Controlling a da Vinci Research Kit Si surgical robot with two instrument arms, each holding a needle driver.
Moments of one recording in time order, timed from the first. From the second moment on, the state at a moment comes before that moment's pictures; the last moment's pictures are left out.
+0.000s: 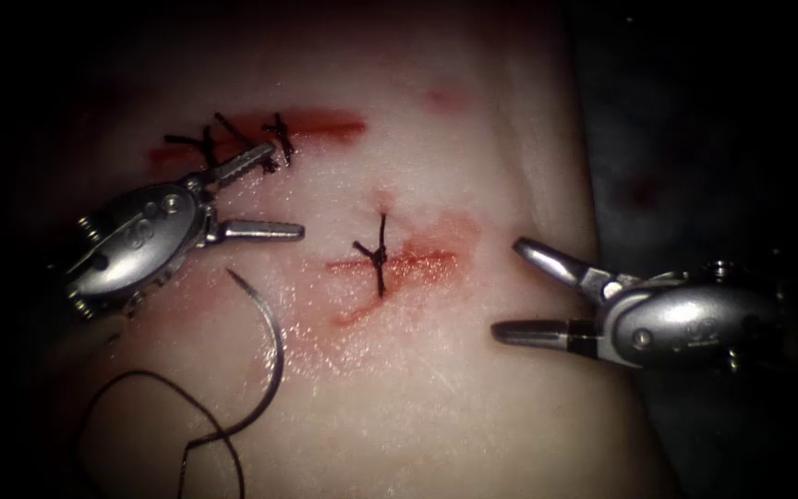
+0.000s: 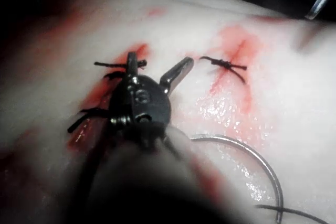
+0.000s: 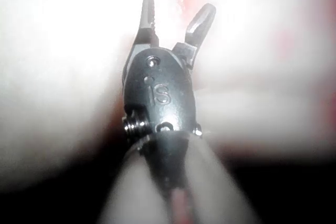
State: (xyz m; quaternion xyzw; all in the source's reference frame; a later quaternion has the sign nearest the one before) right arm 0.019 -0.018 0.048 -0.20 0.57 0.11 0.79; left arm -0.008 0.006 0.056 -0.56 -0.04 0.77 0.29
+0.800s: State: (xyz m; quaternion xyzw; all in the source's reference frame) right arm 0.020 -0.019 0.049 -0.19 0.57 0.13 0.79; left arm 0.001 0.002 0.062 -0.45 -0.13 0.78 0.41
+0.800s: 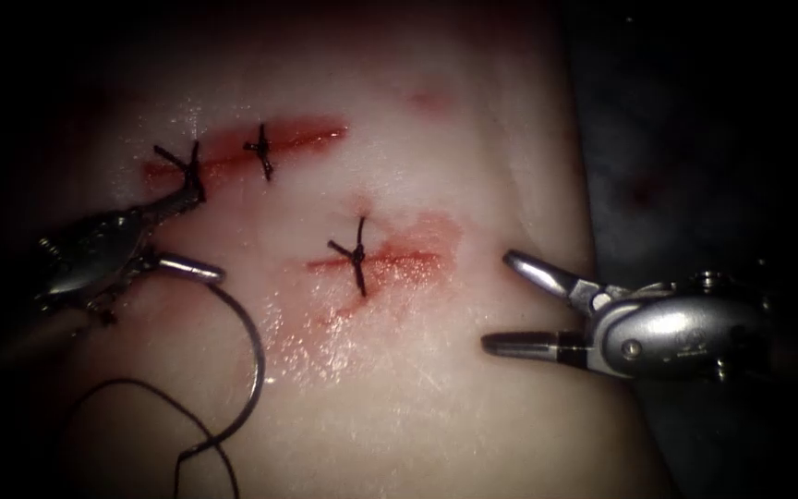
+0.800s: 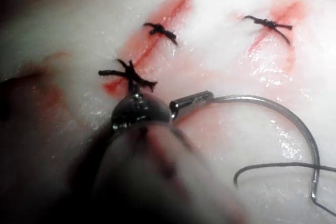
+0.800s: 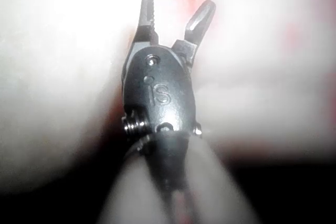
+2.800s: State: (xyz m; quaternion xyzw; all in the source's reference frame) right arm 0.020 -0.014 0.044 -0.02 0.55 0.15 0.82; left arm -0.006 0.002 0.048 -0.62 -0.06 0.78 0.10
